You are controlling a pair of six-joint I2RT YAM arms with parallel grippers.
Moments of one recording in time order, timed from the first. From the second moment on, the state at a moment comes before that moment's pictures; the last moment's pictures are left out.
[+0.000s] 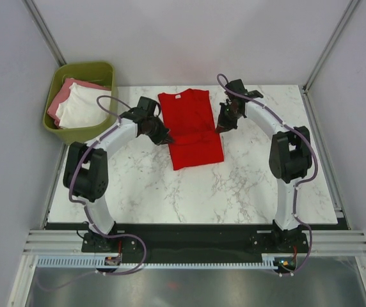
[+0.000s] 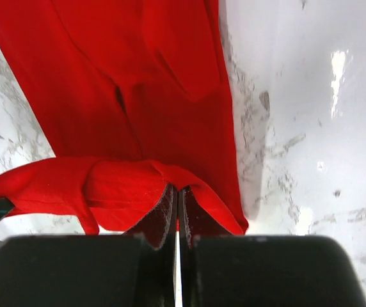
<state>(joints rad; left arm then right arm) -0.36 1.79 1.33 -0.55 0.26 -1.00 0.31 2.07 1.77 -0.83 -0.21 0.52</state>
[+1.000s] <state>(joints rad) -0.38 1.61 1.12 -0.53 0.29 -0.87 0.26 1.85 1.22 -0.46 -0.29 0.52</state>
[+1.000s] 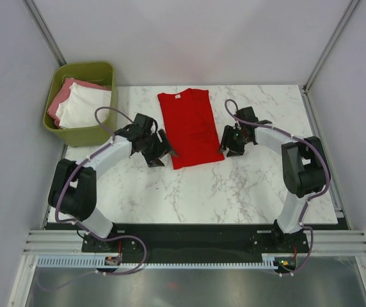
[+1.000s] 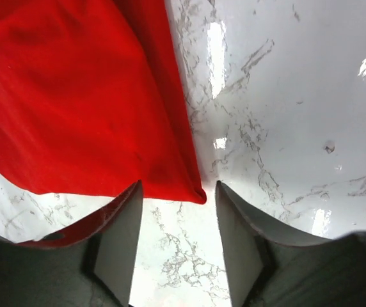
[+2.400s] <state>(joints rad) -0.60 1.58 0.78 -0.32 0.29 -0.88 0.27 1.52 0.76 -0.41 -0.40 0.53</state>
